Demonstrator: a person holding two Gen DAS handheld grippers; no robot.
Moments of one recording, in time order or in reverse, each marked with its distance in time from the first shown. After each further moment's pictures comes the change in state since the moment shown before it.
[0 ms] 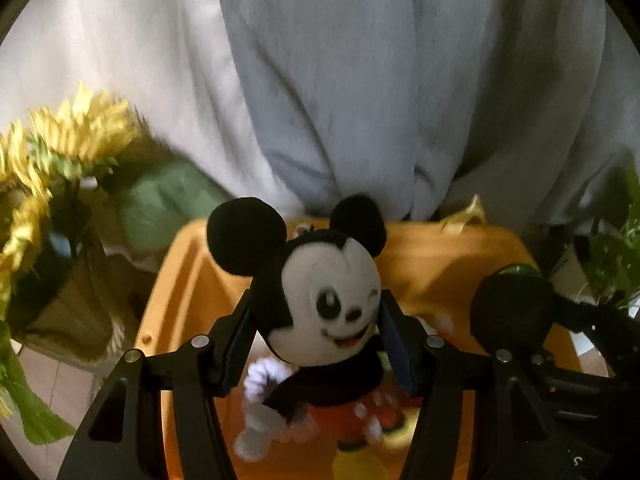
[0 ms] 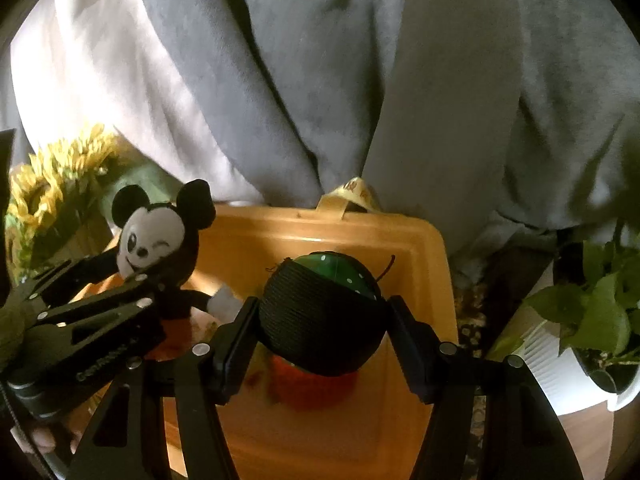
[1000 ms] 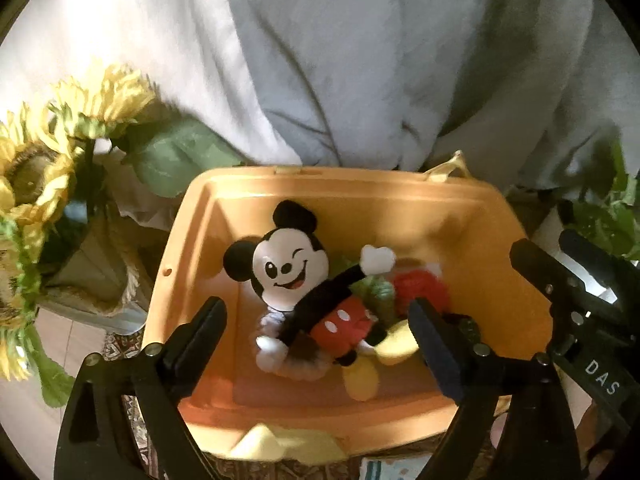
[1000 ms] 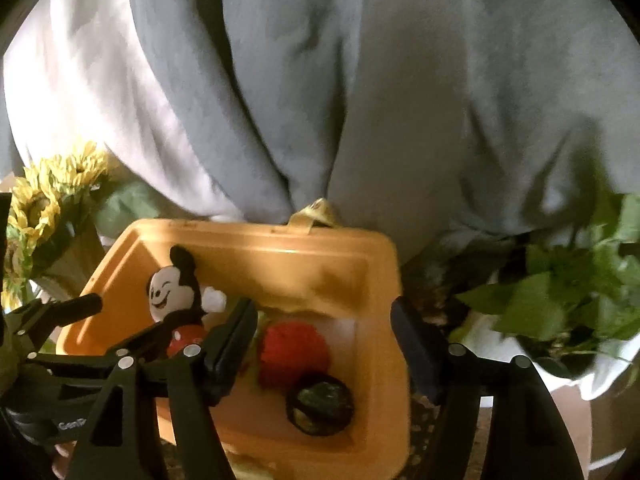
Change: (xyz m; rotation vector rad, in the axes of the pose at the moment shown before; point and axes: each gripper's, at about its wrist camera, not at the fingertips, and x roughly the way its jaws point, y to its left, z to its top) left arm -0.038 -0.003 -0.012 0.009 0.128 -0.007; right arm -0.039 -0.004 0.000 0.015 -0.036 -0.095
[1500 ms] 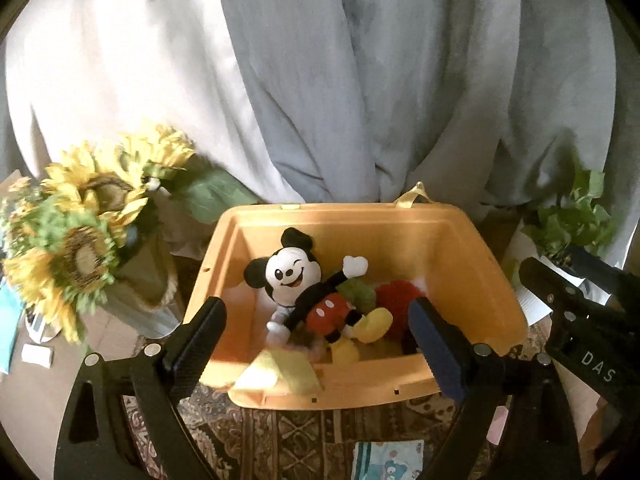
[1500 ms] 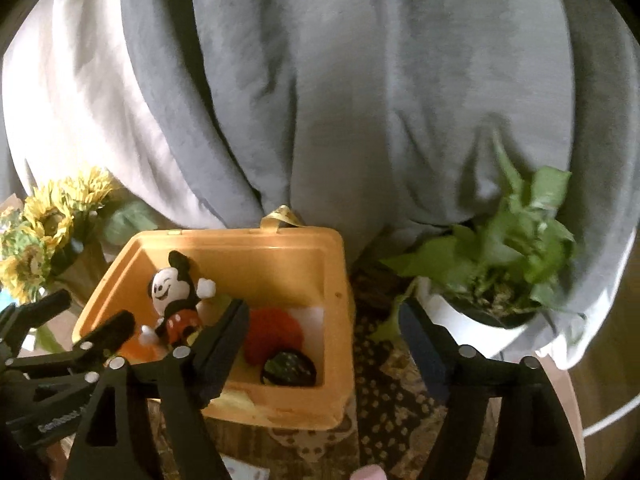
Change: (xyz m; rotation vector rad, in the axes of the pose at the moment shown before) left arm -0.073 -0.021 -0.029 0.029 -0.179 0.065; right arm -0.067 -0.021 -0.028 0.067 -0.082 -0.065
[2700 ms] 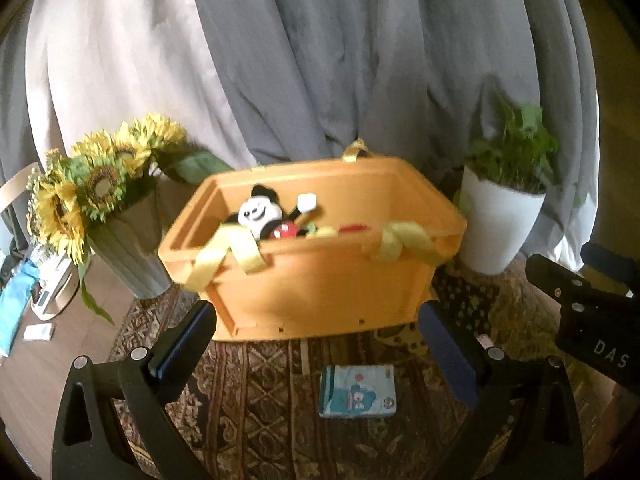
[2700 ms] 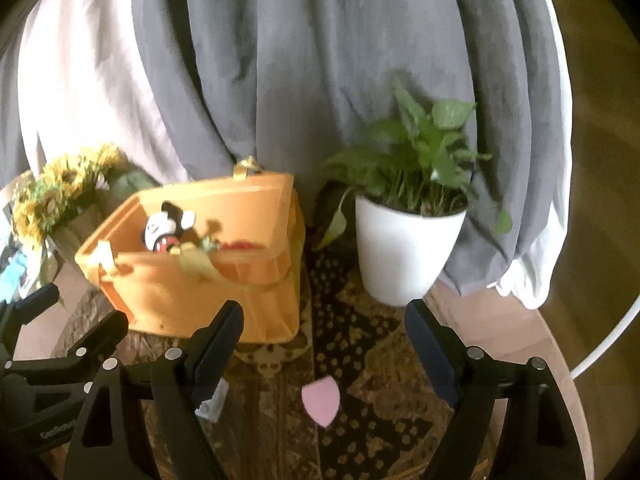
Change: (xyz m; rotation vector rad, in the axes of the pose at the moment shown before) left arm -0.045 -0.048 -0.104 0.083 -0.081 0.001; right arm -0.067 -0.051 -0.102 0.036 -0.045 -0.035
